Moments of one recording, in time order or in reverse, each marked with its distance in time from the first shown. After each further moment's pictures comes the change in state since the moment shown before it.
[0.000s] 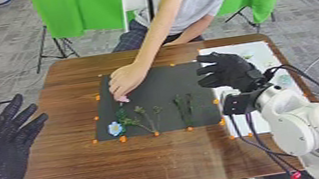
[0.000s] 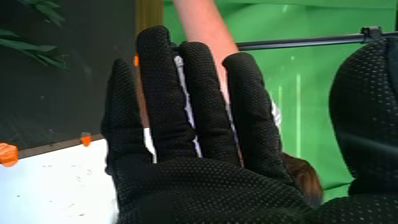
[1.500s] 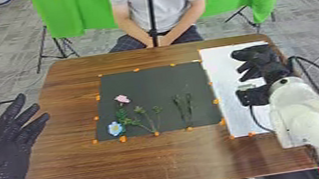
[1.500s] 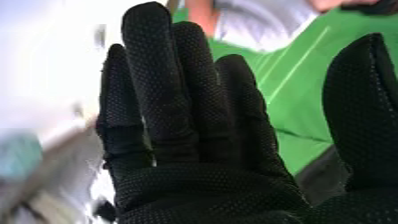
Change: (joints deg) left arm -1.3 -1.8 0.4 0.0 2.4 -0.8 -2.4; right arm 7.4 9.4 -8.7 1.2 -40.7 16.3 24.1
